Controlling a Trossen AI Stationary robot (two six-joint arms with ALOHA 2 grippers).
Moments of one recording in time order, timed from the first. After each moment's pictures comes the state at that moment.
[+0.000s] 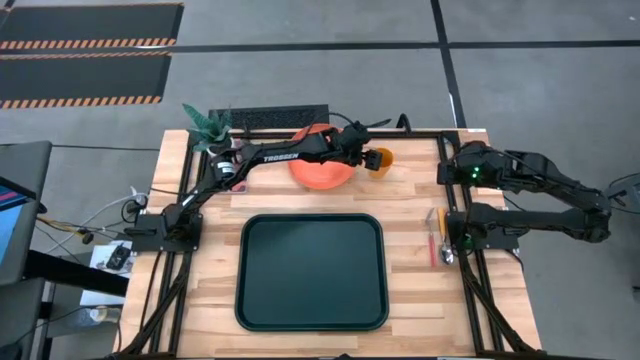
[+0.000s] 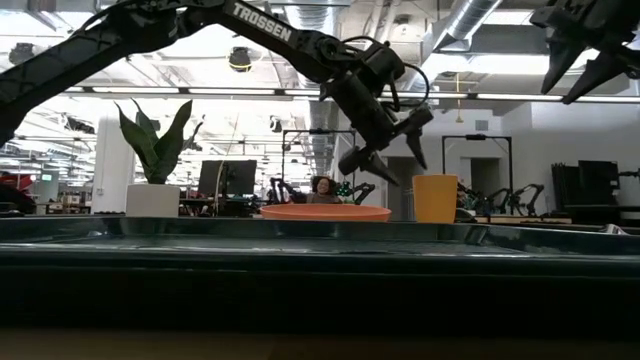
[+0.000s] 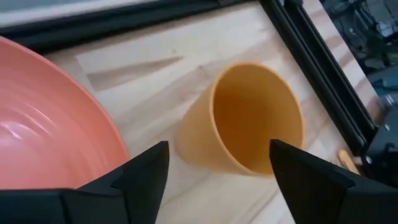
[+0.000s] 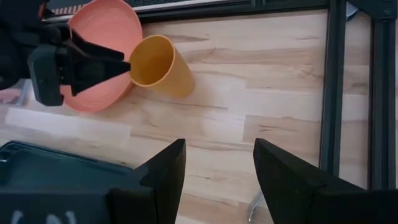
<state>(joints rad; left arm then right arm) 0.33 2.38 2.10 -0.46 -0.08 -0.74 -0.35 0.63 0.95 -1.26 0.35 1.05</state>
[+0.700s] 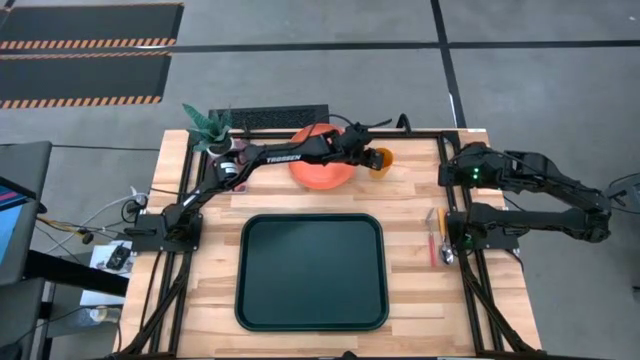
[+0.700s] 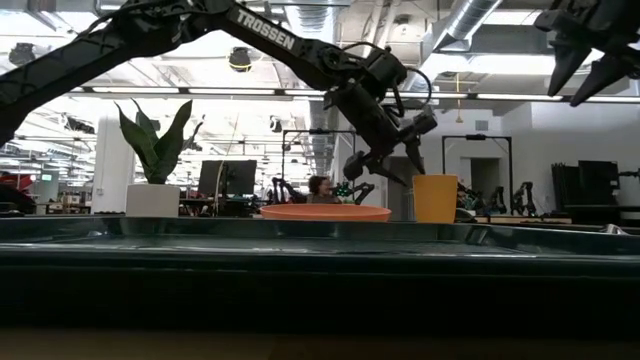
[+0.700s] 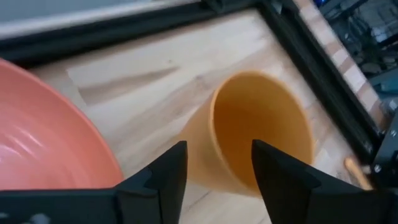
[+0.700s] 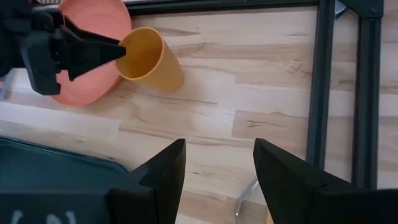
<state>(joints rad) 0.33 2.41 2.10 -0.39 -0.09 -0.72 -0.35 0.63 0.94 -1.30 0.35 1.04</state>
